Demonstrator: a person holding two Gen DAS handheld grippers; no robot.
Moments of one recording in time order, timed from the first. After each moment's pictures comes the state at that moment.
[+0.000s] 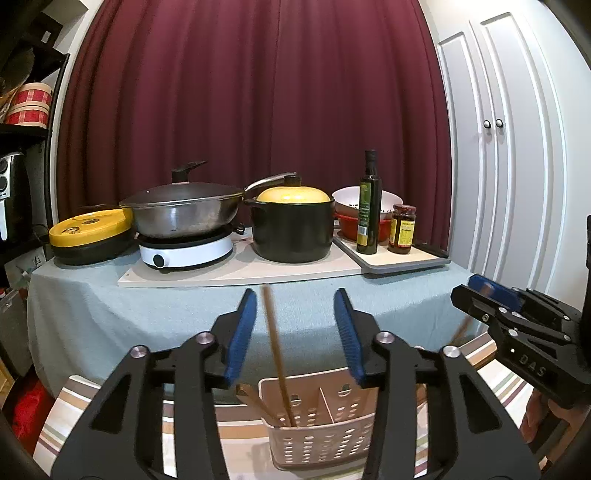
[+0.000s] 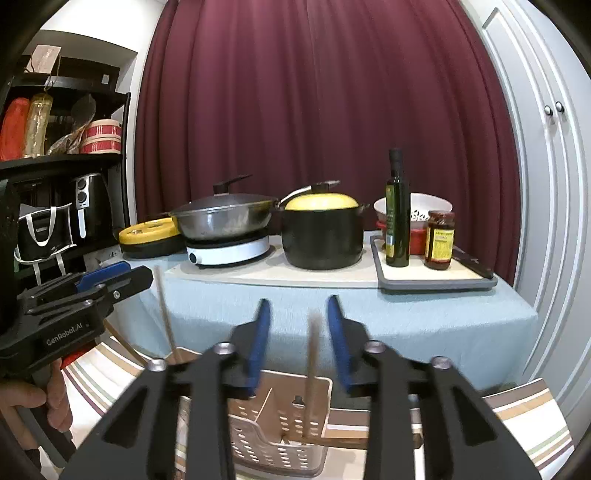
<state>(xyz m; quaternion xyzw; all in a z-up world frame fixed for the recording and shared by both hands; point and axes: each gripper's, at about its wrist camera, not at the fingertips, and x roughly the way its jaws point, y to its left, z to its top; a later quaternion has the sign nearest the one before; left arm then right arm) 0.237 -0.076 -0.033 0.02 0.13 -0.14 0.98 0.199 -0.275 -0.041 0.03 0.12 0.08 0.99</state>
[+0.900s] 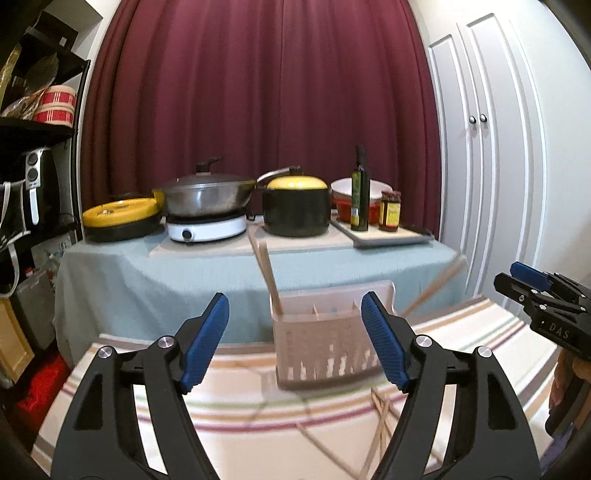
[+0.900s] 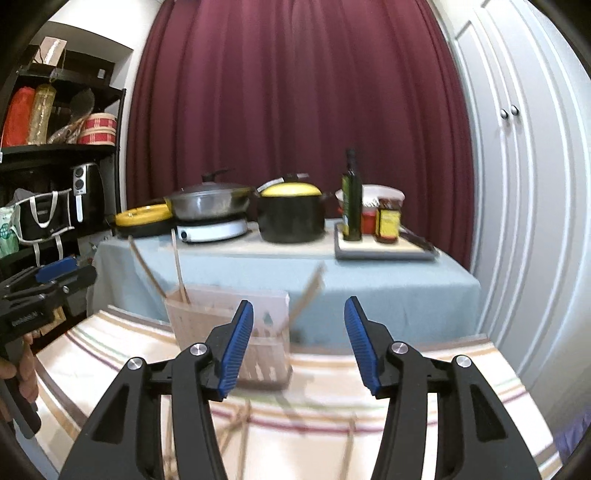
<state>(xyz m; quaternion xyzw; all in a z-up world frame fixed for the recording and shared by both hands) 0.104 -0.049 -0.065 0.03 0.14 -0.12 0.98 0.078 -0.310 -0.069 0.02 0.14 0.03 0.99</state>
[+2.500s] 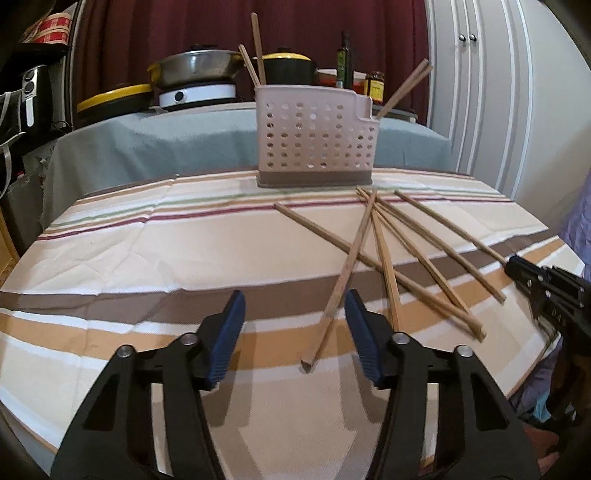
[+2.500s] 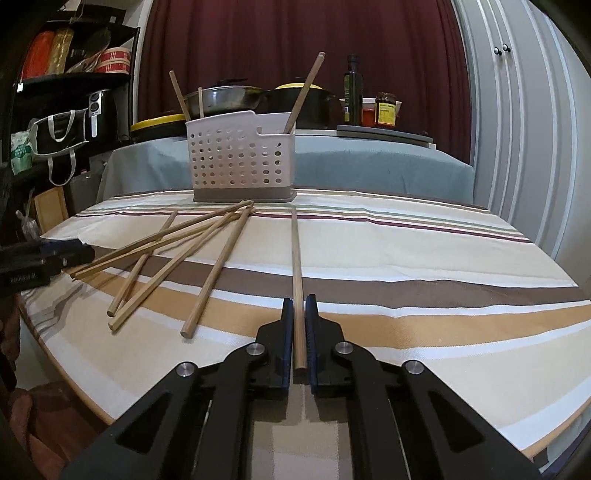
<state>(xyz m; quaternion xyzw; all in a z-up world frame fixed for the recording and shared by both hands) 0.023 -0.035 -0.238 0.04 0.29 -0.15 0.94 -0.022 -0.313 -0.236 0.00 0.25 0.04 0.97</state>
